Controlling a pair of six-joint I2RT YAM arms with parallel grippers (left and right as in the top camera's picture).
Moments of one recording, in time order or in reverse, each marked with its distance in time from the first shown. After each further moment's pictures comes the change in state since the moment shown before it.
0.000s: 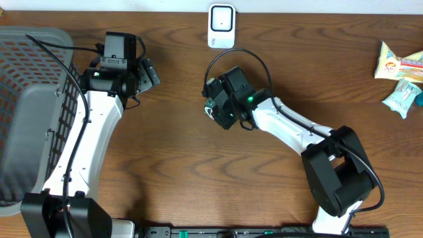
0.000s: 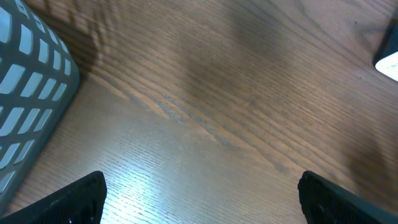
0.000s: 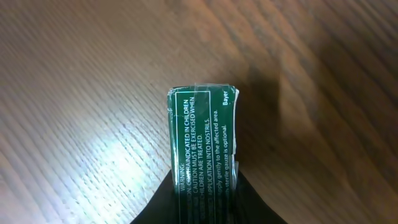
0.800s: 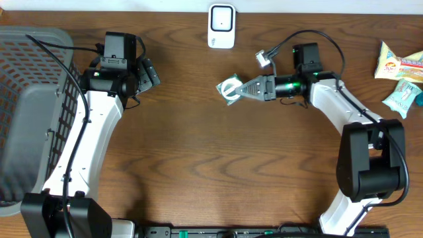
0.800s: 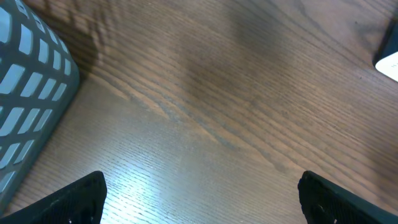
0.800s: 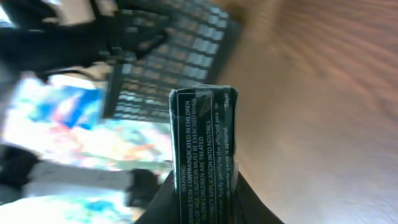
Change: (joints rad) left arm 0.000 0.000 0.000 0.000 0.000 0.000; right arm -0.444 0.002 0.018 0.024 -1.196 0.311
